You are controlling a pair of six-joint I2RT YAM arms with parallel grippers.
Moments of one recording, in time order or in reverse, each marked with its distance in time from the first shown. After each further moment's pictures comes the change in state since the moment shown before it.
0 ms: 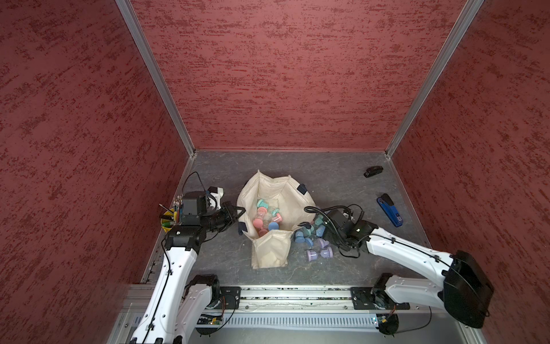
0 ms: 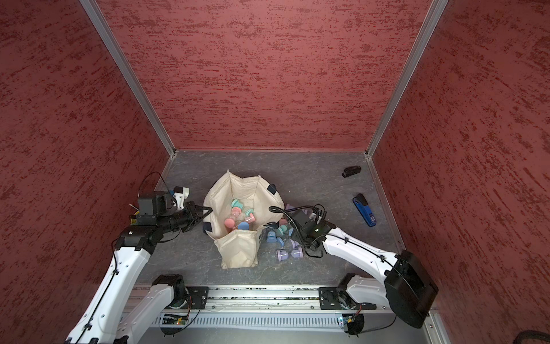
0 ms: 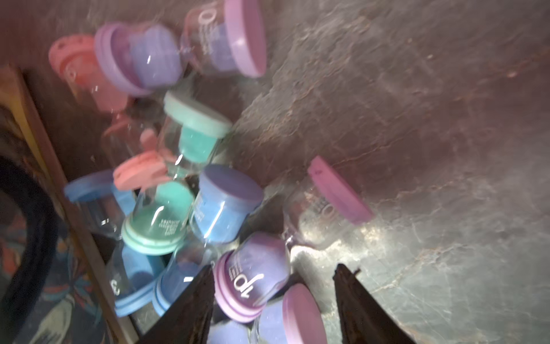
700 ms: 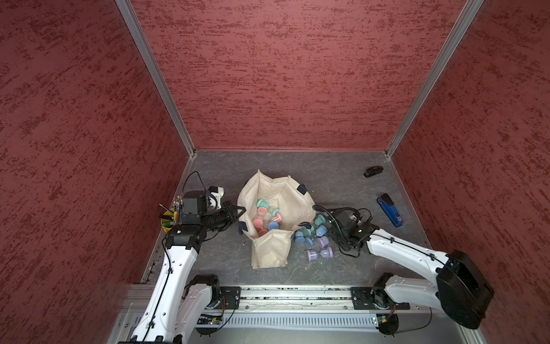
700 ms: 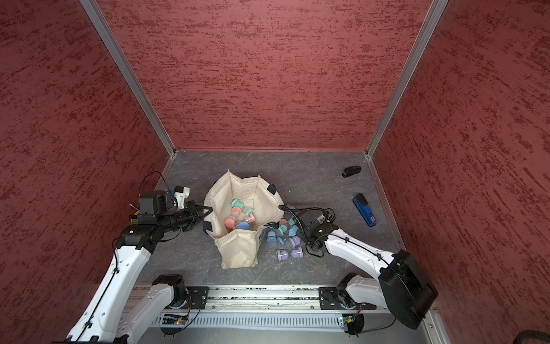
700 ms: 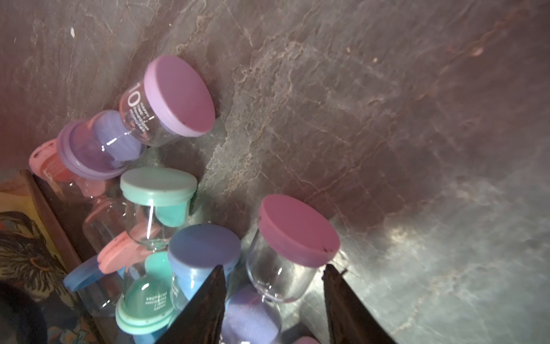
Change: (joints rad) left arm 0.000 0.011 -0.001 0.010 0.006 0.000; right arm -0.077 0.024 -0.085 0.144 0.011 0.166
